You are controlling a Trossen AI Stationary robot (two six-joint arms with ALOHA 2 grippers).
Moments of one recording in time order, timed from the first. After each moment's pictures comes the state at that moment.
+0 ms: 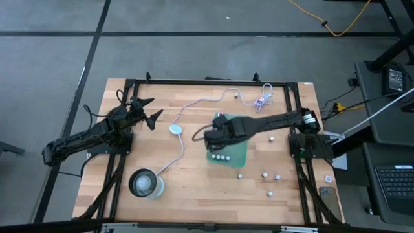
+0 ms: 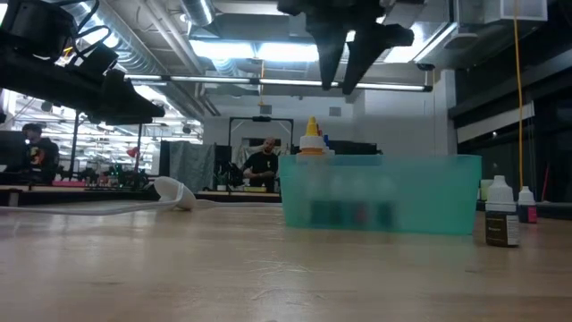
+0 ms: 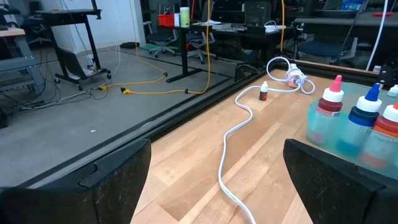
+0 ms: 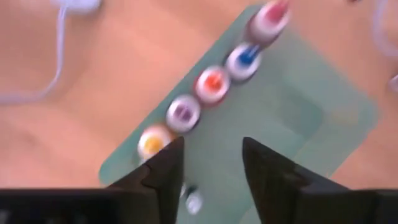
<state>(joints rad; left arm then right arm) 0.48 0.13 0.04 -0.05 -0.24 -0.04 0.16 1.97 1.88 -1.33 0.35 1.16</state>
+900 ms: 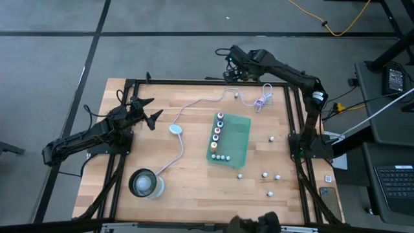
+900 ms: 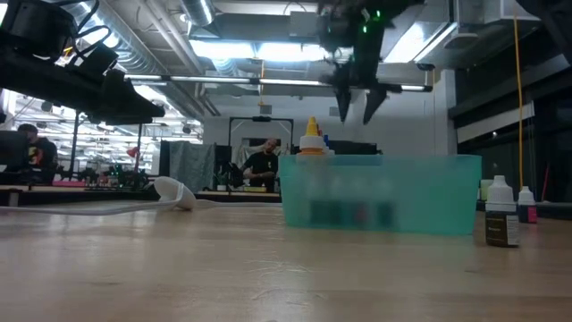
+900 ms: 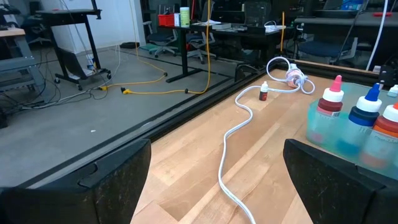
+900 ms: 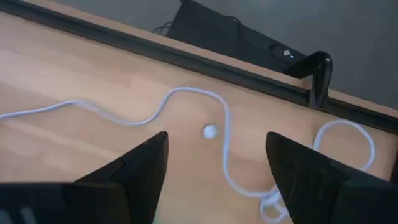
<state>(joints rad) 0.48 0.13 0.04 -0.05 -0.24 -0.04 -0.60 1.88 1.85 -1.18 0.26 0.63</state>
